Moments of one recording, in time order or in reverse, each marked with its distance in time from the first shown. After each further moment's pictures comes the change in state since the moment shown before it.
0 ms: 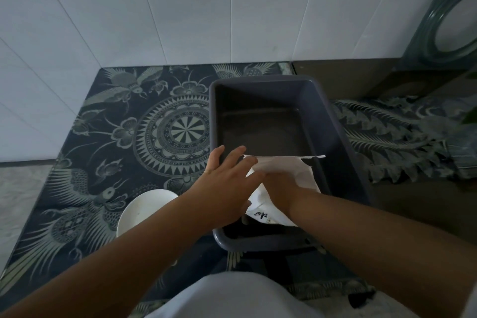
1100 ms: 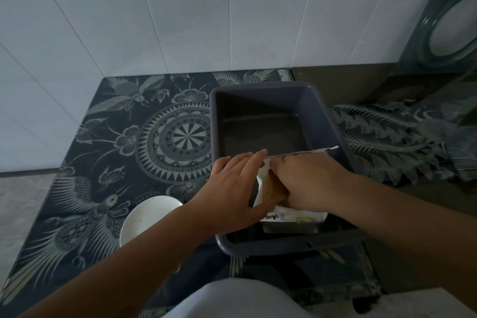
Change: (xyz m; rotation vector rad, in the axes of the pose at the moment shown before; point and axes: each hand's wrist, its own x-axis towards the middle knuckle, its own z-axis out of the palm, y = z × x) left_hand -0.003 0.006 -0.008 -0.507 0.179 -0.080; right_hand -0.040 0.001 -0.082 -0.251 -0.073 -0.152
